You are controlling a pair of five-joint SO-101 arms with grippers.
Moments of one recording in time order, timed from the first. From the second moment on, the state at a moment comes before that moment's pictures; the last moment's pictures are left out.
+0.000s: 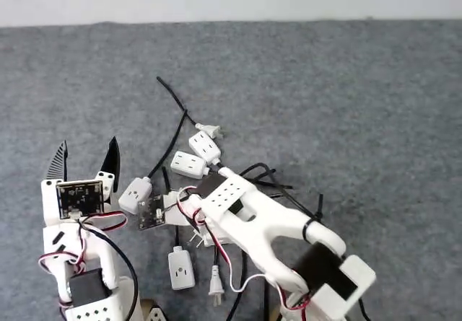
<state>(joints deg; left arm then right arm) -21.0 -101.8 91.8 29.1 -8.5 -48.1 3.3 32.8 61.3 52.6</state>
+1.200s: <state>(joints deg) -21.0 -101.8 92.5 27.8 -8.5 -46.0 7.7 7.0 80.9 57.4</state>
